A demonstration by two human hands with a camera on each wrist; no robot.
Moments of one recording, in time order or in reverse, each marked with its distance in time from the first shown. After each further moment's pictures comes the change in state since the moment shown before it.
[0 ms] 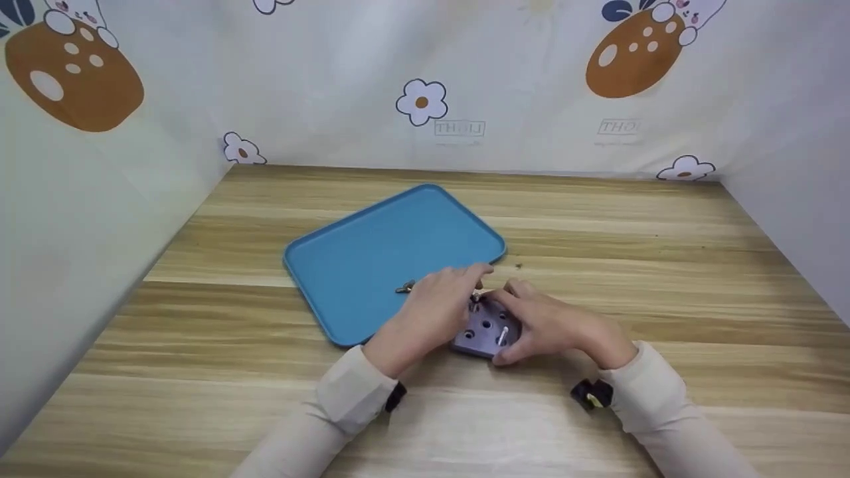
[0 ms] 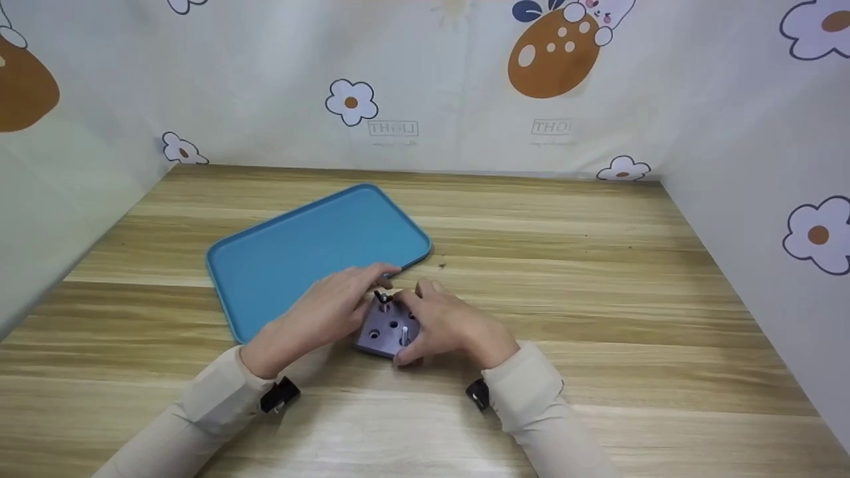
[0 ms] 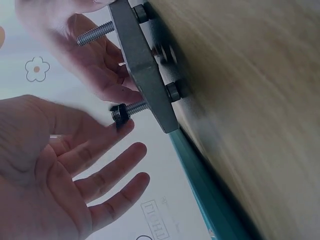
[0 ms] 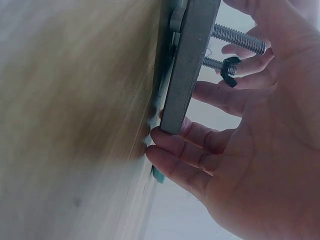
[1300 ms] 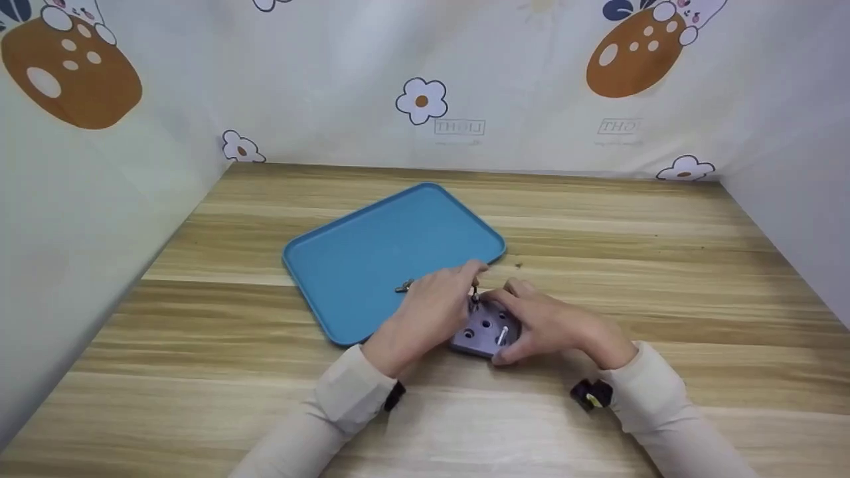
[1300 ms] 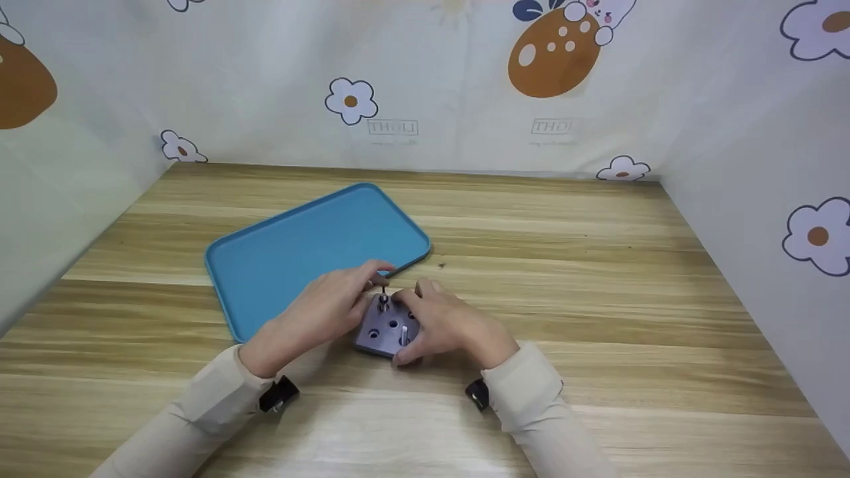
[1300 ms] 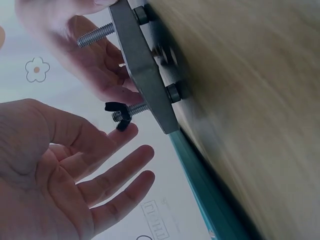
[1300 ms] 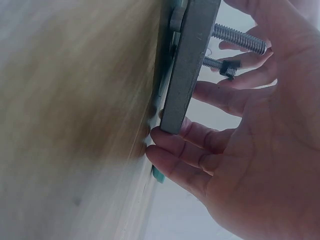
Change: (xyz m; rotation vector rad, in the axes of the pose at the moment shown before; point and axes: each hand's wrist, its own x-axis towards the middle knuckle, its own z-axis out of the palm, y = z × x) left_hand 0.001 0.000 0.001 -0.059 0.010 -0.057; right_hand 0.001 0.001 0.000 0.006 -0.006 0.005
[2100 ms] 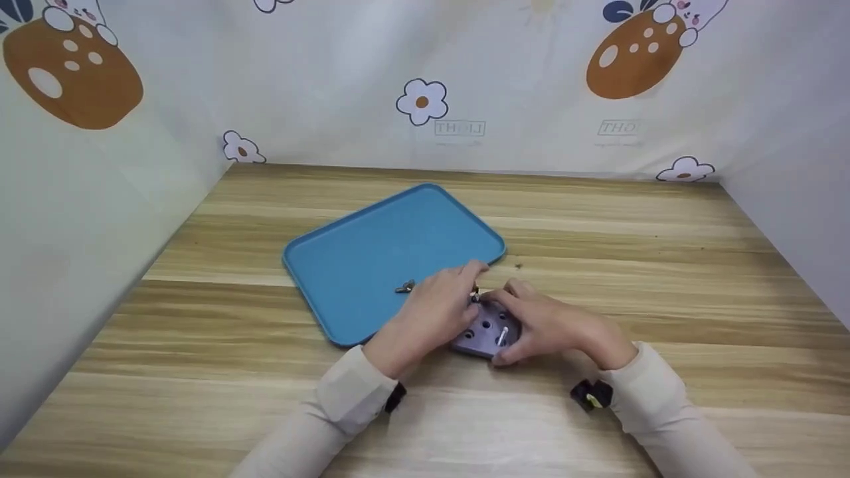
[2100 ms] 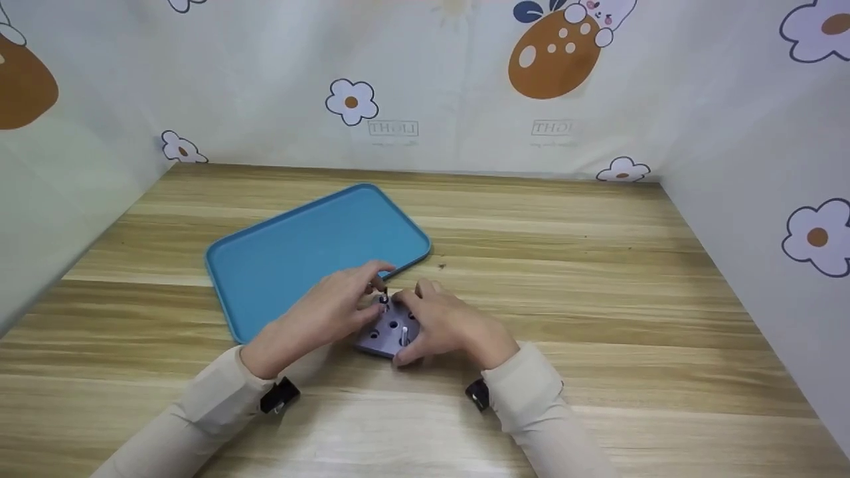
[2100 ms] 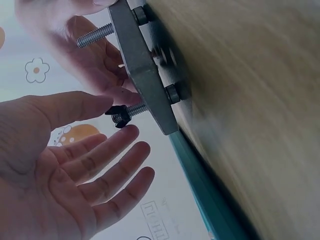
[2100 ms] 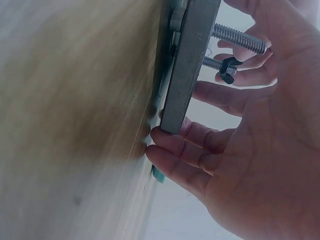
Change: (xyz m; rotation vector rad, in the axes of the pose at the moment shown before) left_hand -0.001 0.000 0.000 -0.033 0.004 0.005; right_hand 0.000 0.000 -0.001 0.008 -0.004 -0.011
